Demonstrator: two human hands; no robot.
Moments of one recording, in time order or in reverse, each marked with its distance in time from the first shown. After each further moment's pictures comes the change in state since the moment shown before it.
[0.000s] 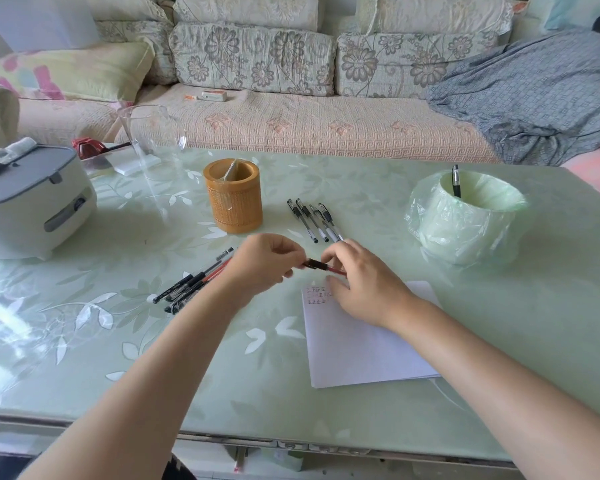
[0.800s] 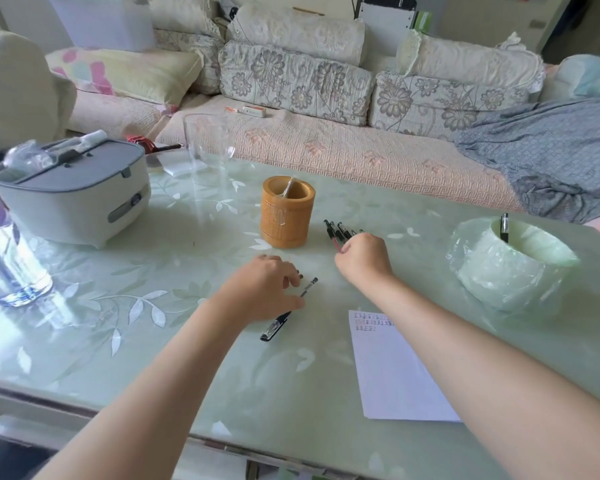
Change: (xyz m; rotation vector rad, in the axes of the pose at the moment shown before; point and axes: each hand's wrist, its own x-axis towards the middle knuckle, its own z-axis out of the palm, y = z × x) left_hand 0.001 -0.062 -0.070 0.692 0.024 0.292; right_hand 0.119 -0.035 0.043 -0.150 0.121 0.415
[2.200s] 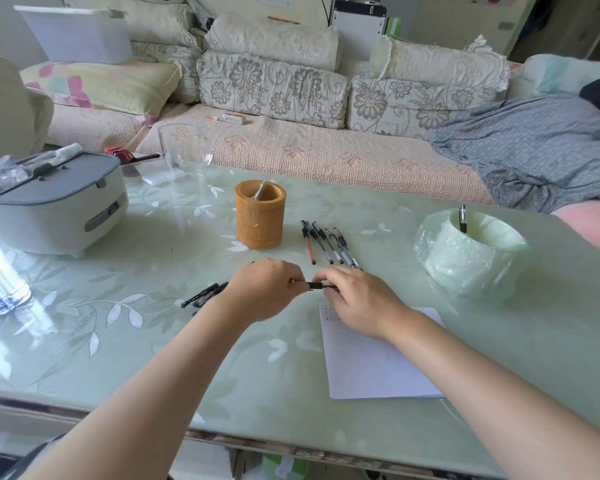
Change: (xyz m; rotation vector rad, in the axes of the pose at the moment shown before) left_hand 0.001 0.058 0.002 0.064 -0.033 0.033; right_hand -0.082 0.053 -0.042 -0.009 -0.172 -0.528
